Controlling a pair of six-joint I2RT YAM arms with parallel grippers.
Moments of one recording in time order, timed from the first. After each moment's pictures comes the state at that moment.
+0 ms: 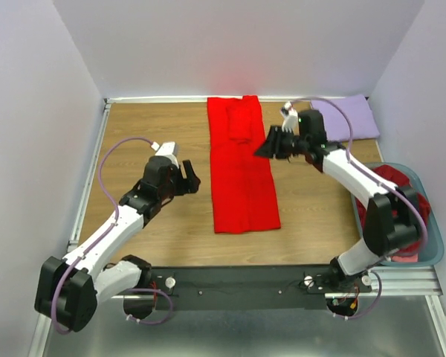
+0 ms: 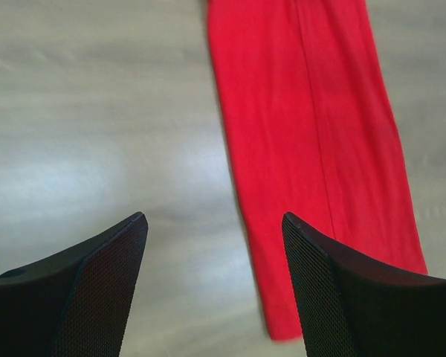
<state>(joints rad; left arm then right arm) -0.40 1.03 0.65 -0.13 -0.01 -0.45 0.32 1.66 1.23 -0.11 -0.59 0.39</state>
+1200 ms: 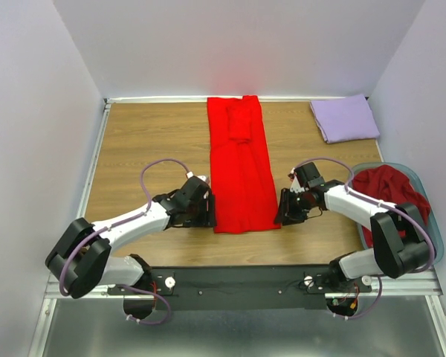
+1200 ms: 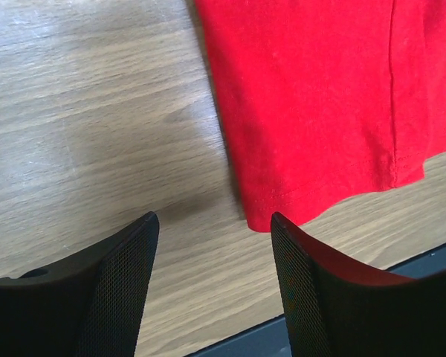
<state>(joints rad) -0.73 1.26 0.62 -0.37 0.03 -0.66 0.38 1.41 0.66 -0.47 -0.34 0.48</state>
